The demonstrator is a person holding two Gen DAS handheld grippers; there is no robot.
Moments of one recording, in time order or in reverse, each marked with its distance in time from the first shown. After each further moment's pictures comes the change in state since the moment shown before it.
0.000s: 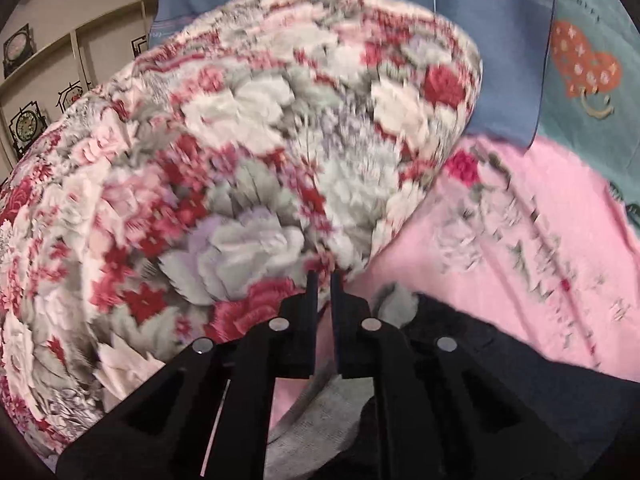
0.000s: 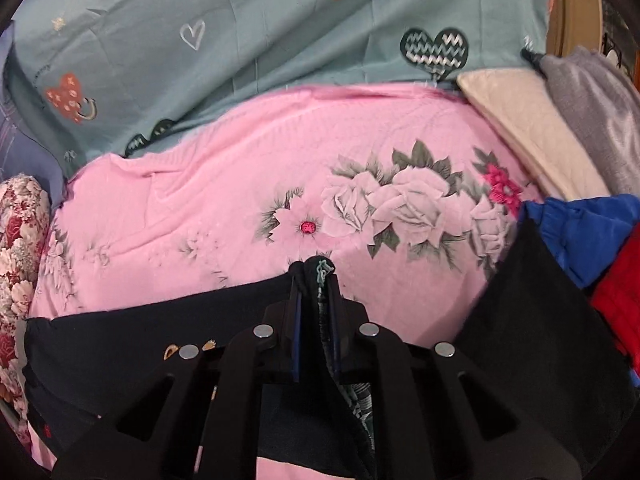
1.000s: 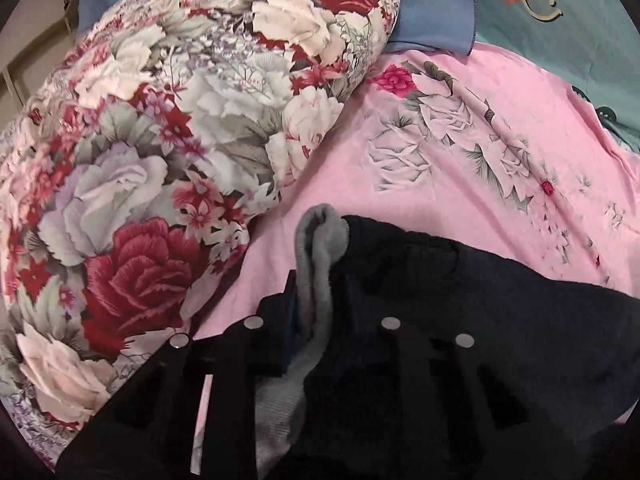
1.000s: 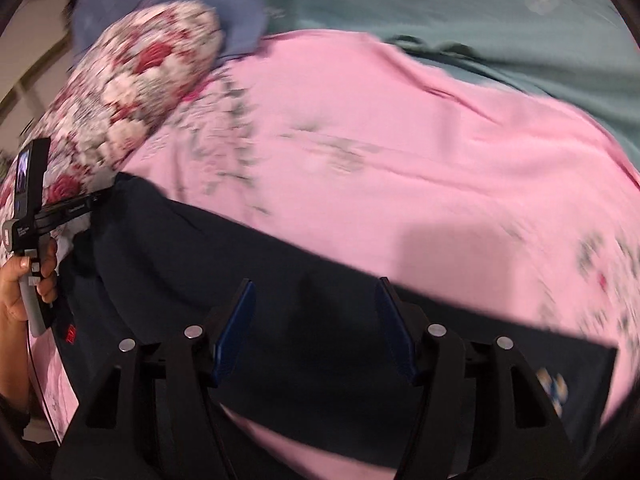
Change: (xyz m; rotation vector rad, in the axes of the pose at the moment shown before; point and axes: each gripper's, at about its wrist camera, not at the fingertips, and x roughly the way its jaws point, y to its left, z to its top) left arm 0.031 -0.048 -0.026 0.202 0.118 -0.120; right arm 0.011 0.277 -0.048 -0.575 0.130 0.460
